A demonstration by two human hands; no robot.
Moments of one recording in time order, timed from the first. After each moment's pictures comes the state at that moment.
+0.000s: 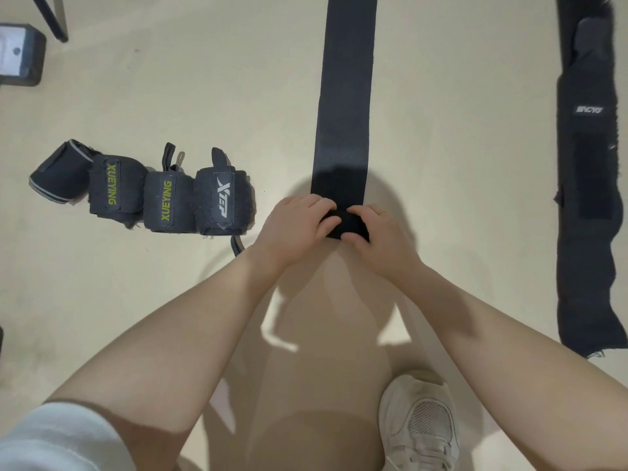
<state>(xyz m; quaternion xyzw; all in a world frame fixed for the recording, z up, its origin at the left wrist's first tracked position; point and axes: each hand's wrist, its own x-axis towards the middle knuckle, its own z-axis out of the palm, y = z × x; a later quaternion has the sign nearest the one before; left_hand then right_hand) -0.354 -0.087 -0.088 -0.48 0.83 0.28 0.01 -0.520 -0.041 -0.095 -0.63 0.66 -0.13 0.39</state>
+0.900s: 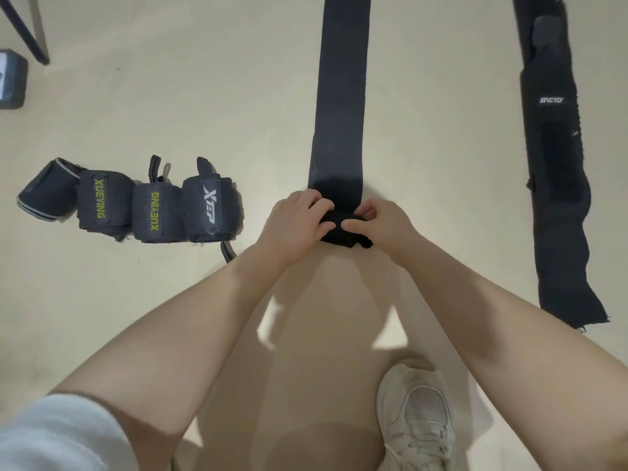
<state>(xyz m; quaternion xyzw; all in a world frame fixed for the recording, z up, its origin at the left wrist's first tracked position) -0.372 -0.084 -0.080 -0.47 0.84 0.26 0.05 -0.539 -0.052 -0.077 -0.37 0.73 -0.17 0.54</state>
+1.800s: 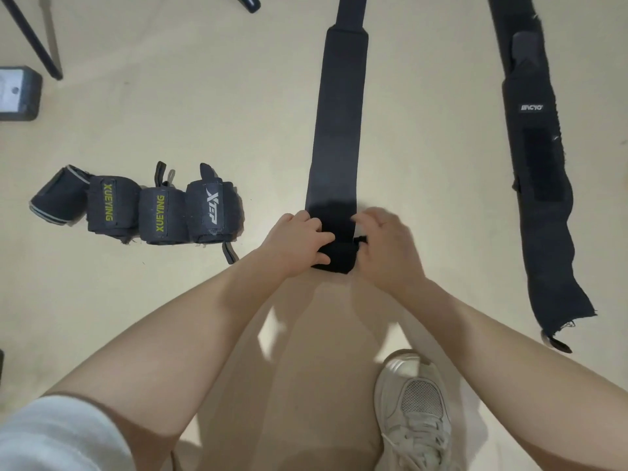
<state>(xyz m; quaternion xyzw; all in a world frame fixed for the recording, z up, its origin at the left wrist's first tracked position) -0.374 -0.070 -0.063 -0.37 0.88 0.19 0.23 -0.538 -0.007 -0.064 -0.66 0.70 -0.08 0.25</state>
